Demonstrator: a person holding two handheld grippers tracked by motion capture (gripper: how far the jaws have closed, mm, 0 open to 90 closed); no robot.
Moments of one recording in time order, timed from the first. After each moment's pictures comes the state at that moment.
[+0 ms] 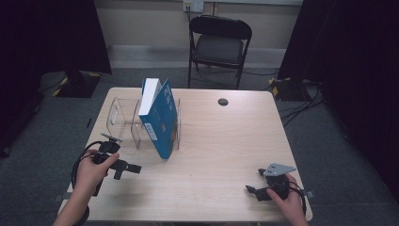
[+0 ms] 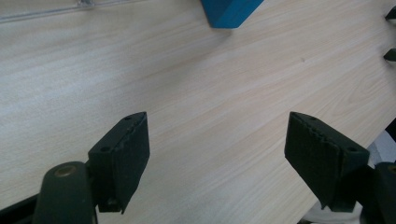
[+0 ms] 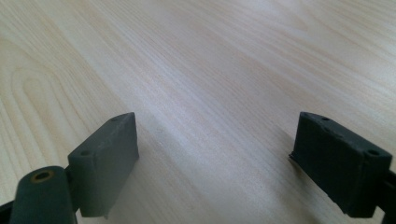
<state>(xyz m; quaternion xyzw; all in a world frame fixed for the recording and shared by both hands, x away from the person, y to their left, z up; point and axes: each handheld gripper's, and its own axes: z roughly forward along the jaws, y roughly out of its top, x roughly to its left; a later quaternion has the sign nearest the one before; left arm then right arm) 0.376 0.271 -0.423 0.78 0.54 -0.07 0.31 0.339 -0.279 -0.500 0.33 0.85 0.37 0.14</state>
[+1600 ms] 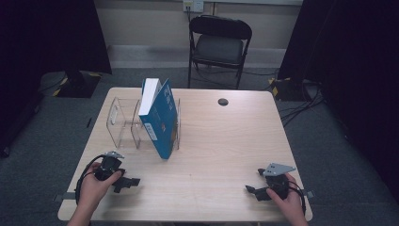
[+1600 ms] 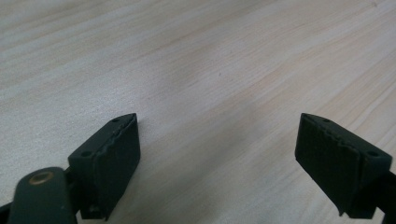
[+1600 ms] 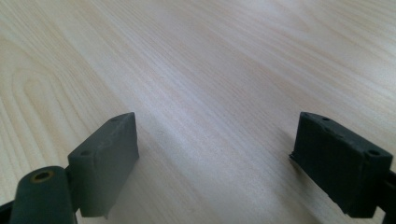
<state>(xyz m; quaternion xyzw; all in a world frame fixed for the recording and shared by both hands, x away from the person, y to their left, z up) 0.353 0.276 -0.476 0.82 0.48 0.02 0.30 0.340 -0.277 -0.500 0.33 0.85 0.38 0.14</state>
